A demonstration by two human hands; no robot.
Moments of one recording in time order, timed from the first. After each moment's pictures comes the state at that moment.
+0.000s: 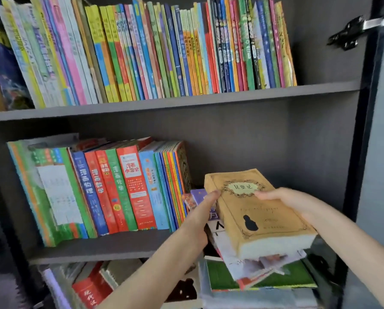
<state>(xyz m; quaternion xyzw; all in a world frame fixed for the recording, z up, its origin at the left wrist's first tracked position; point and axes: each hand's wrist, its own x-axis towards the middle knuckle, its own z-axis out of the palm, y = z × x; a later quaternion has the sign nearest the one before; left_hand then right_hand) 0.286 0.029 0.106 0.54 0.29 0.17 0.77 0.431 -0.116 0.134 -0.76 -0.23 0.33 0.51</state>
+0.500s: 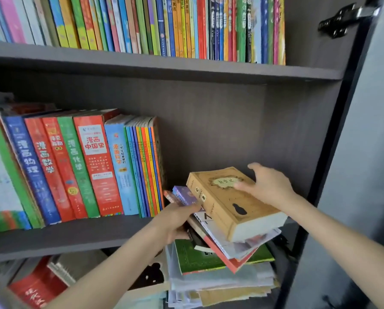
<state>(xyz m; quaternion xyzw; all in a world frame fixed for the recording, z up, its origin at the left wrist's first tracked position) 0.305 0.076 0.061 0.65 0.25 0.05 0.71 0.414 -0.097 0.129 -0.94 -0.27 -0.07 0.20</state>
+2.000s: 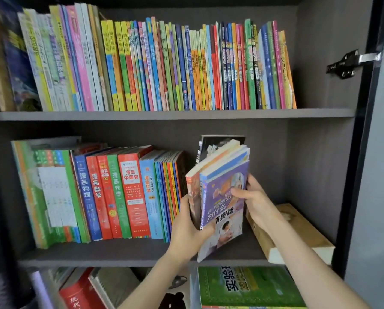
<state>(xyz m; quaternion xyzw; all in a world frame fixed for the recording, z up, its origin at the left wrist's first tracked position) 0.288 0.060 0.075 0.79 0.09 0.43 0.42 0.452 -0.039 0.121 -0.52 -0.39 0.21 0.73</state>
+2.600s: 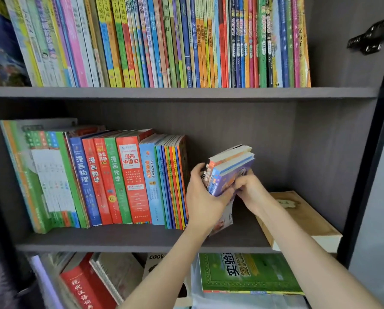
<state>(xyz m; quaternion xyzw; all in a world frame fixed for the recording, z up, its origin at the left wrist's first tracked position) 0.334 0.057 0.086 0.73 0.14 0.50 0.44 0.454 -0.009 0.112 -0.54 -0.31 0.23 0.74</state>
